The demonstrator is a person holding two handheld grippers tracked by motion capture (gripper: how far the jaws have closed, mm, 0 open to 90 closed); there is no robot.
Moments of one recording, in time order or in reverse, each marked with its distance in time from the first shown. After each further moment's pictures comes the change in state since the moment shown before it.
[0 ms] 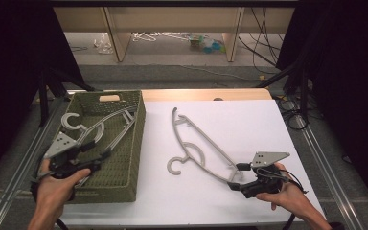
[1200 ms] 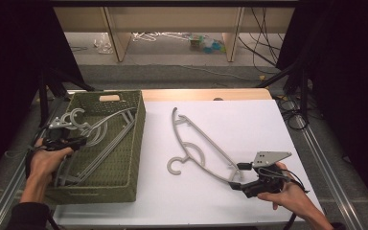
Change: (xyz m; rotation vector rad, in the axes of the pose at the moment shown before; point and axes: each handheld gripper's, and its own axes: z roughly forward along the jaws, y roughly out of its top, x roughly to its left) left arm 0.130 -0.007 0.050 0.326 0.167 0.032; right arm 0.000 0.000 -0.004 -0.003 0.006 -0.007
